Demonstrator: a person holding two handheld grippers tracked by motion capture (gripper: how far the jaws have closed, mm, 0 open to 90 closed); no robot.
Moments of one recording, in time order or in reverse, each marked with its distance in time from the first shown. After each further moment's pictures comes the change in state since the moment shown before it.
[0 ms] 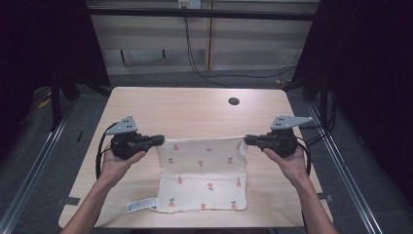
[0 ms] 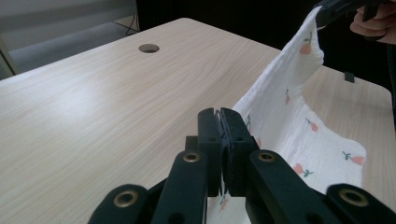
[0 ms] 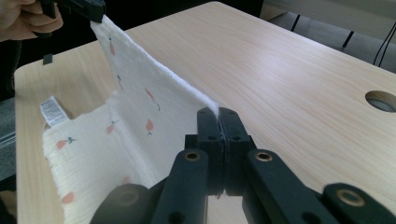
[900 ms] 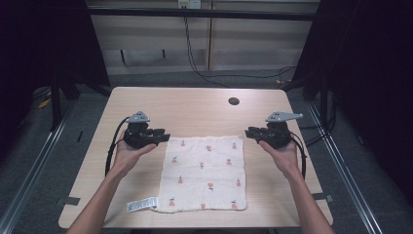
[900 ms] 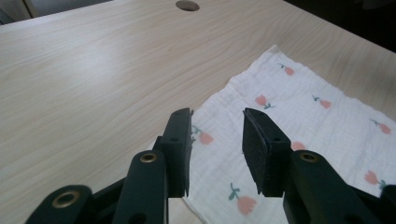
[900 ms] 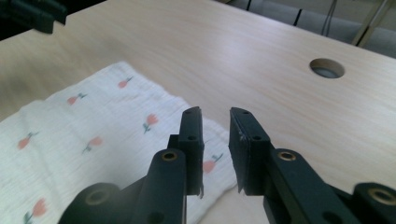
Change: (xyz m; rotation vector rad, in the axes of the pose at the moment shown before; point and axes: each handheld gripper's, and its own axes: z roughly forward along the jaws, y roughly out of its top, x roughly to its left) left arm 0.040 -0.013 0.043 0.132 0.105 -0.097; right arm -0.039 -0.019 0.033 0.036 -0.170 0.089
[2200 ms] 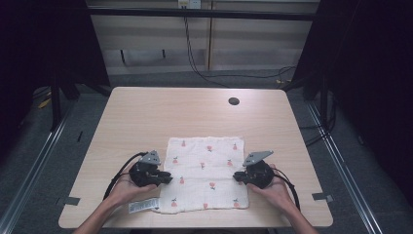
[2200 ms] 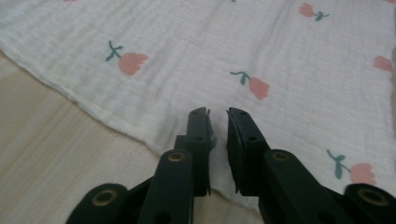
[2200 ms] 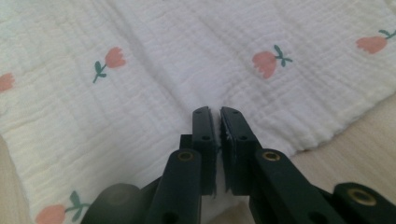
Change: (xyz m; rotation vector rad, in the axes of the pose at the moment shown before) left arm -0.054 -0.078 0.015 0.269 -0.204 0.134; right arm 0.069 -0.082 0.027 0.307 0.140 -0.153
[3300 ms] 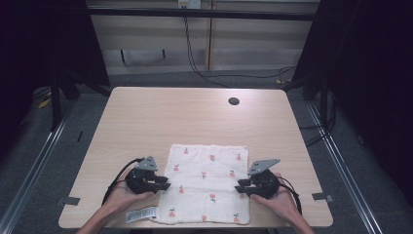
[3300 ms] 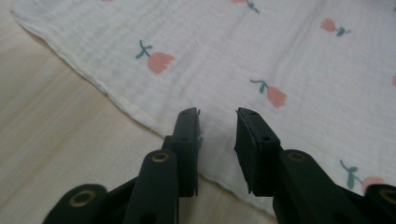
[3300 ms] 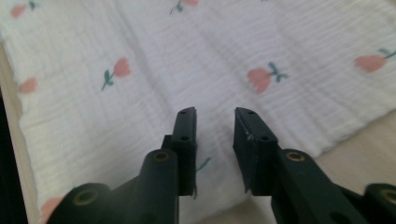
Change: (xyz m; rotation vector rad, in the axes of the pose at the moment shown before) left arm -0.015 -0.010 -0.013 -0.020 0.024 -0.021; right arm 0.021 -0.012 -0.022 -0.017 0.053 0.025
